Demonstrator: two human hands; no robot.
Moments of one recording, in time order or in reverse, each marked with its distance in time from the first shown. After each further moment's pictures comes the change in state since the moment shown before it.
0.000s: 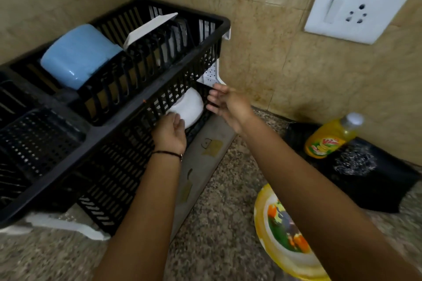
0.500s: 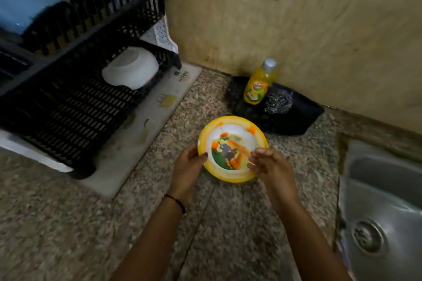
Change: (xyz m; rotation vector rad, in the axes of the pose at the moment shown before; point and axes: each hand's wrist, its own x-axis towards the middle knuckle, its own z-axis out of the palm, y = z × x) left_hand -0.164 -0.161 -0.096 0.668 -0.418 -0.068; right_hand -0.267 0.086 -0.202 0.055 0.488 -0.069
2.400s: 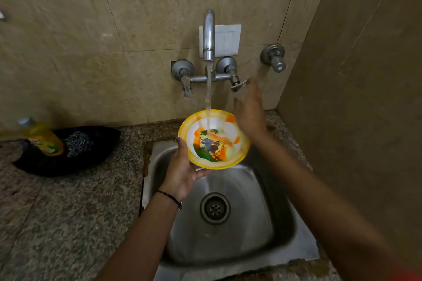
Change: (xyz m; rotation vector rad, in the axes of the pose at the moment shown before) left_hand -0.188 -0.064 0.443 -0.065 -0.597 -0.226; right_hand 0.000 -0.270 -0.421 -0.850 0.566 -0.765
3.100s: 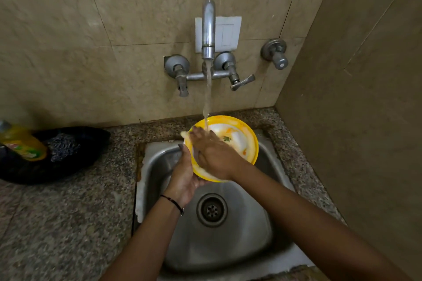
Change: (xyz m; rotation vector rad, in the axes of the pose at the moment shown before) left_hand 0.036 -0.018 -0.004 0.093 -0.042 -0.094; right_hand -0.064 0.008 0.052 -0.486 -0.772 -0.411
